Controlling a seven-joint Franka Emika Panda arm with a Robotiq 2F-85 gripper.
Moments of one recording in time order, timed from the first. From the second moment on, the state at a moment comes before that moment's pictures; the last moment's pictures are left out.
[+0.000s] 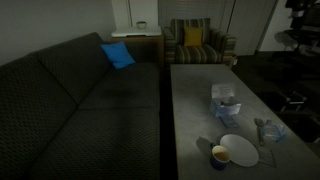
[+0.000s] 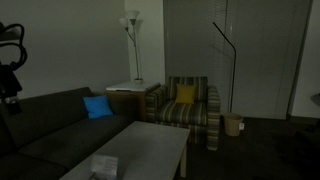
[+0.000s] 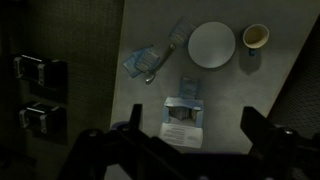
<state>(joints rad) 0.08 0.22 0.13 -2.20 -0.36 2.39 0.47</state>
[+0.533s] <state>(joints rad) 0.14 0.38 0.10 -2.11 -0.25 2.48 0.47</state>
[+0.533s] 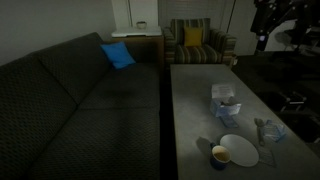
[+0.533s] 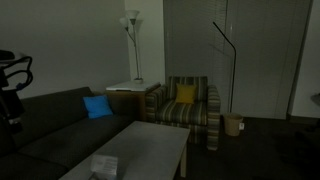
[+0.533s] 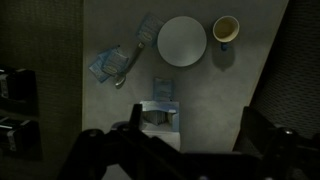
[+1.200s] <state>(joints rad) 0.22 0.44 0.07 -2.11 -0.24 2.62 0.49</state>
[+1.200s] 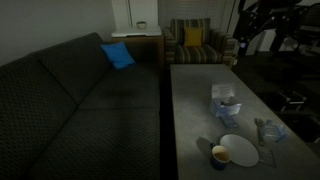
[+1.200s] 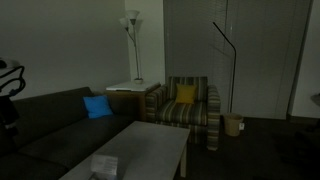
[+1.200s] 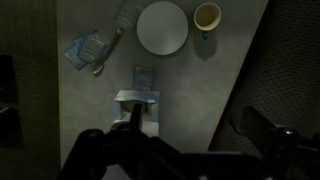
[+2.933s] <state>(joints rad) 0.19 0.86 0.16 -1.94 0.07 3.03 0.25</state>
